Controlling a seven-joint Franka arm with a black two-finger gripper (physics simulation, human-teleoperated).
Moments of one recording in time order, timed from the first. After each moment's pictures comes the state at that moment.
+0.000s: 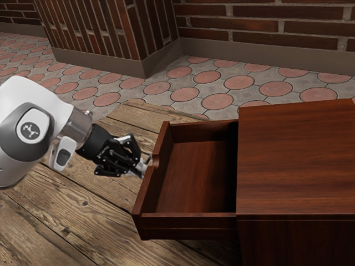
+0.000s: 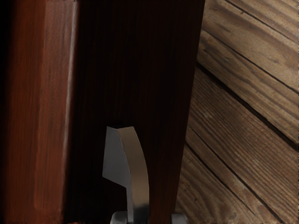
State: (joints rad) arm -0.02 -0.37 0.20 -2.26 -0.56 2.22 2.90
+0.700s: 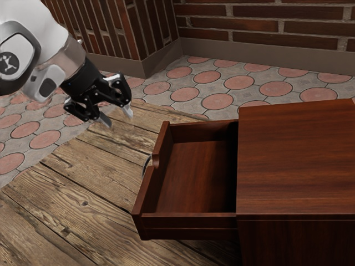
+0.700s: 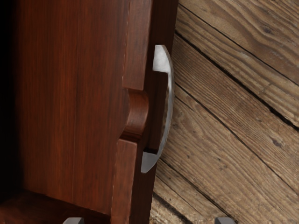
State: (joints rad) arm -0.05 -0.28 0.14 -1.77 -0.06 1.86 2.54
